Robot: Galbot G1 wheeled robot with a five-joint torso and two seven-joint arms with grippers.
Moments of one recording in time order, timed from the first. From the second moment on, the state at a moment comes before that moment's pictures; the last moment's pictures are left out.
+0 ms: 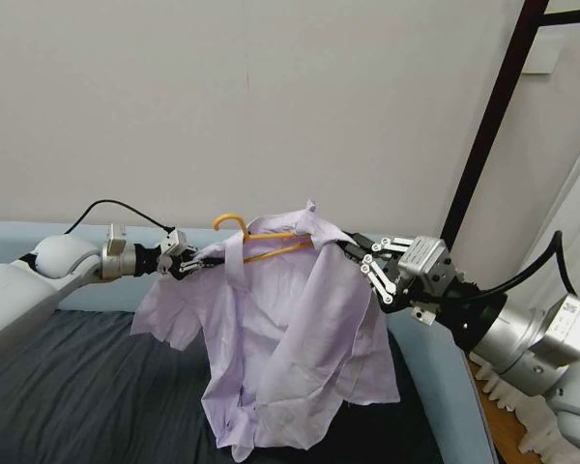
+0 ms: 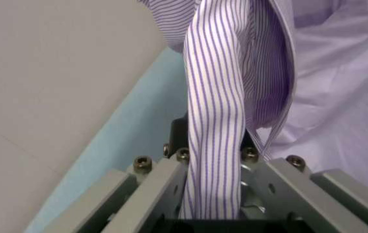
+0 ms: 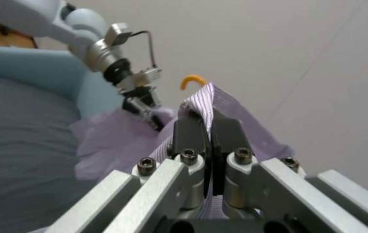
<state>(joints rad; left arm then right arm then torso) 0.23 -0.41 0.42 -1.45 -0.78 -0.11 0.95 -0.54 0.38 0.09 2.34 0.87 -0.34 0.09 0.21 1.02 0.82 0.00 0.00</state>
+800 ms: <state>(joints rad) -0.22 -0.56 0.71 -1.29 -0.89 -0.10 0.85 -0.72 0.36 0.09 2.50 0.71 -0.20 0.06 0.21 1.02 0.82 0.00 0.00</state>
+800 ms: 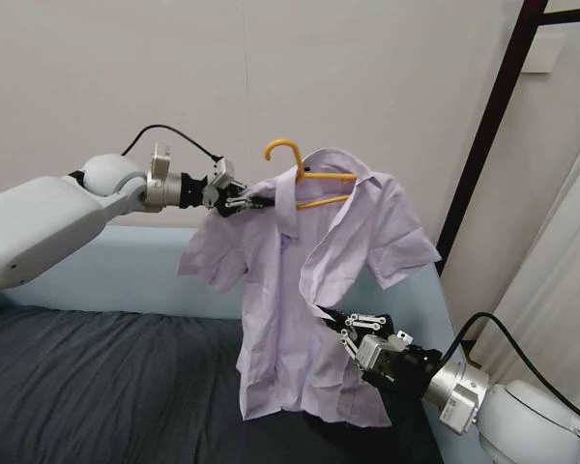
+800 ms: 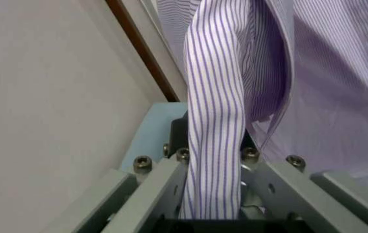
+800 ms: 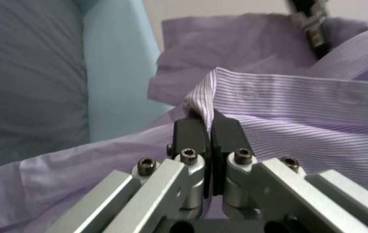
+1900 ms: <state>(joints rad) -0.66 -0.77 1.05 -1.26 -1.13 -0.05 0.88 -1.00 0.54 0.00 2.21 0.07 -0.09 -0.03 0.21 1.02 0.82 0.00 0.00</state>
